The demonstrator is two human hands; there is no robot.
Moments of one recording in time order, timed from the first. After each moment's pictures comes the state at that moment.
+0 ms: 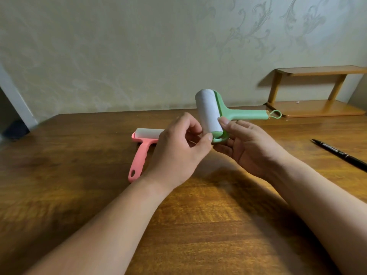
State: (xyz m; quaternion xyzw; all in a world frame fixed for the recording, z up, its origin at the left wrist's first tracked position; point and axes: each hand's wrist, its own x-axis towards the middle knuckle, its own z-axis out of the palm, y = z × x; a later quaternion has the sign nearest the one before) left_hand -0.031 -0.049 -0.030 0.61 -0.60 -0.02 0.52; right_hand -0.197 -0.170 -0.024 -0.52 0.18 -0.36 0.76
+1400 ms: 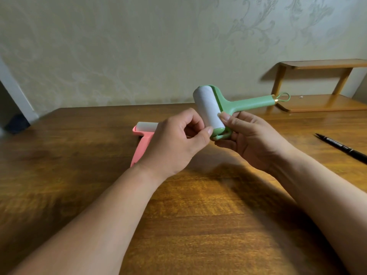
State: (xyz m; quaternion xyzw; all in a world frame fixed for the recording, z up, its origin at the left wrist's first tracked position) left_hand -0.016 -0.046 -0.025 0.59 -0.64 -0.07 0.49; right_hand -0.199 -0.166 -0.021 -0.55 0.19 -0.35 0.73
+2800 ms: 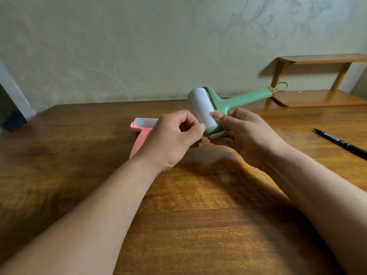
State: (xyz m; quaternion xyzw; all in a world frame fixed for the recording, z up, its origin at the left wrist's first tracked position) left_hand -0.004 -0.057 -0.038 0.58 -0.60 -0.18 0.52; right_hand -0.192 -0.160 -0.024 -0.58 0.24 -0.37 0.68
